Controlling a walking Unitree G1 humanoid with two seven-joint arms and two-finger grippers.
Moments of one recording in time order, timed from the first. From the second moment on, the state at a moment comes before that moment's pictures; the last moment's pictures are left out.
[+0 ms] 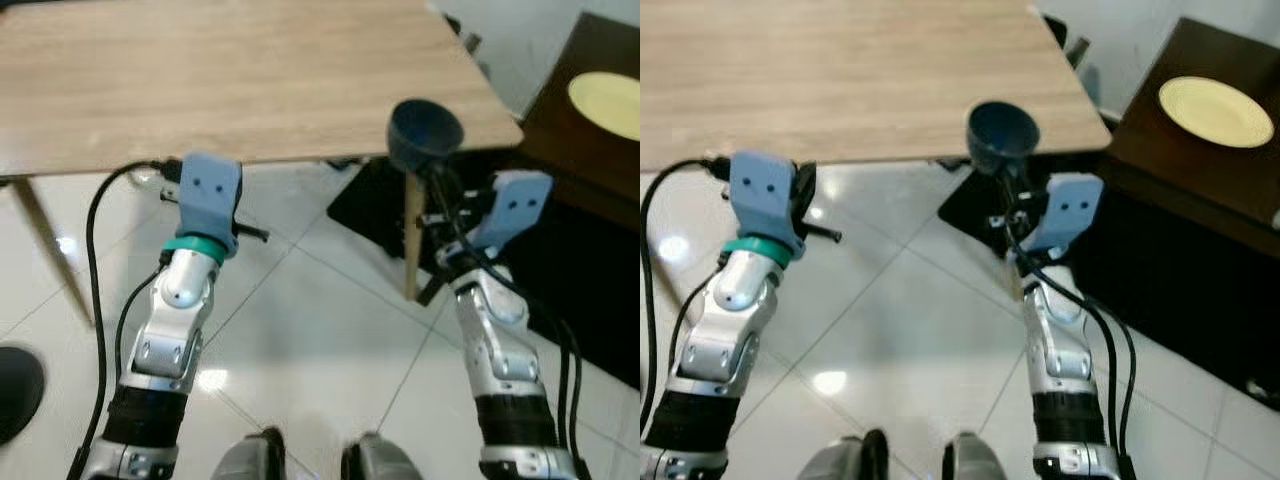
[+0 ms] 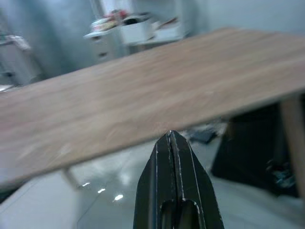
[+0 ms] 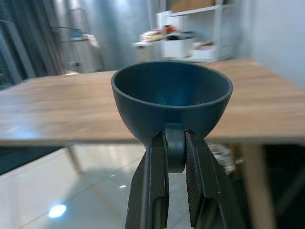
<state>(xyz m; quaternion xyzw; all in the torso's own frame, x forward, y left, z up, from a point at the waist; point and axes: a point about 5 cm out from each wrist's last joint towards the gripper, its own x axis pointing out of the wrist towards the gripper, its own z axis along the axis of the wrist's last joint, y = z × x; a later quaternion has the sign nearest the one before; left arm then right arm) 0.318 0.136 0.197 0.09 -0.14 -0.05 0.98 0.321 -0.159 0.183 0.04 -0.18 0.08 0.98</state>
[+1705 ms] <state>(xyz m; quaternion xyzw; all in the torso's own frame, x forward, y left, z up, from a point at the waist) 0.319 0.131 0.196 0.08 -0.14 -0.07 0.98 0.319 -0.172 0.180 0.04 -0.18 0.05 0.98</state>
